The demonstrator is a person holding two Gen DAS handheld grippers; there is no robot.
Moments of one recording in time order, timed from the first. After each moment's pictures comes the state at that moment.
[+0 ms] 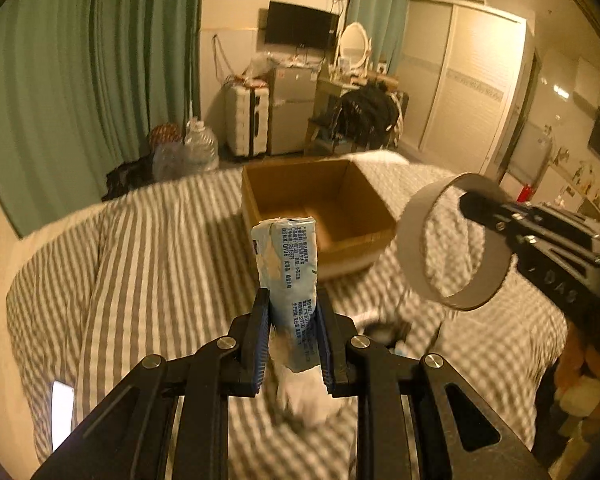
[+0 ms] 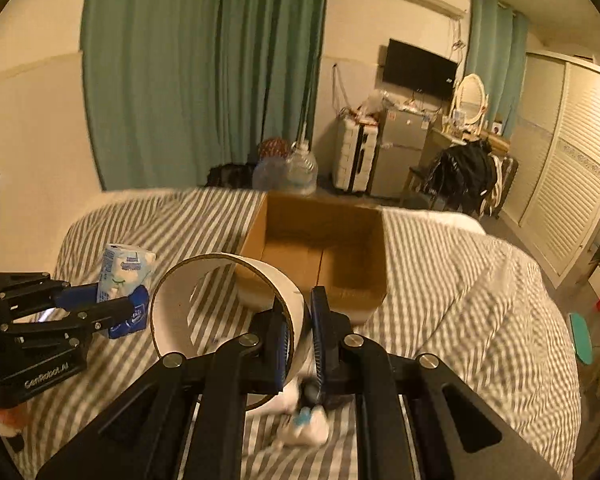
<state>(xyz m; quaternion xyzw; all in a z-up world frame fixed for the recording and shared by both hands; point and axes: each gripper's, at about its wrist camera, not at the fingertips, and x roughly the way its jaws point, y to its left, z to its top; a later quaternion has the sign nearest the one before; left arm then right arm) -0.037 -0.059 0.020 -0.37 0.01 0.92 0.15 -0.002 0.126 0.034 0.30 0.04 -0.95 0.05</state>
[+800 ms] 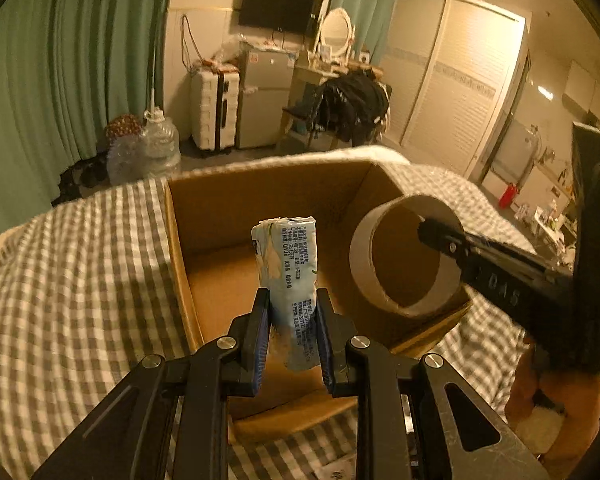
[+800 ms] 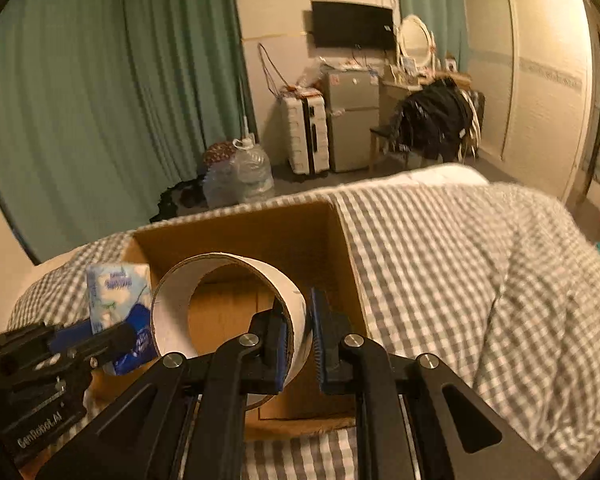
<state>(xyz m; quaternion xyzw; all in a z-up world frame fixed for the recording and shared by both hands) -0.225 -0.008 -0.088 -0.39 0.00 0.90 0.21 -0.208 0.203 -0.073 0.33 -0.09 -0.94 -0.02</state>
